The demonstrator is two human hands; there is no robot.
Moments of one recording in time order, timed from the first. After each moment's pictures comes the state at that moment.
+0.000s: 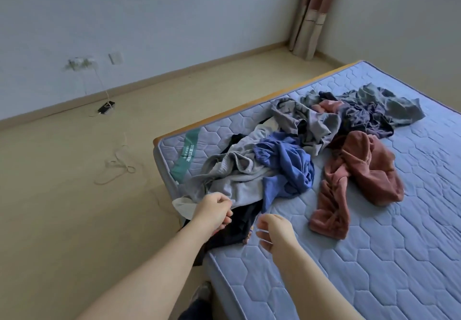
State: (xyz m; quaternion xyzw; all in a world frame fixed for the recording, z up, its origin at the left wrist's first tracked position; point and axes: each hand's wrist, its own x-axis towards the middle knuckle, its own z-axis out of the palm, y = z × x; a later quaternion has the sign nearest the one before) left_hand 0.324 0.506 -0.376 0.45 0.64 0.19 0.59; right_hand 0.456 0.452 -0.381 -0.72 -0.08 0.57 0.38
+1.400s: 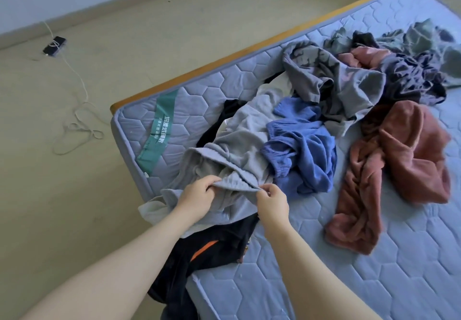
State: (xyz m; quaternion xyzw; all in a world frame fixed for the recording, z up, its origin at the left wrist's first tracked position) left_hand 0.350 0.669 -0.535 0.61 0.62 0.05 0.49; right_hand 0.500 0.623 -0.523 -0.82 -0.22 0.44 0.29
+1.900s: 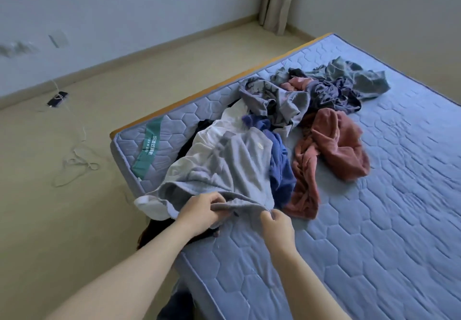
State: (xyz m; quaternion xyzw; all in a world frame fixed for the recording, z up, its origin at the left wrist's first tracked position) left_hand 0.380 0.518 -0.404 0.70 0.54 0.03 0.47; right_hand 0.527 0.435 -0.409 -0.83 -0.24 0.37 0.33
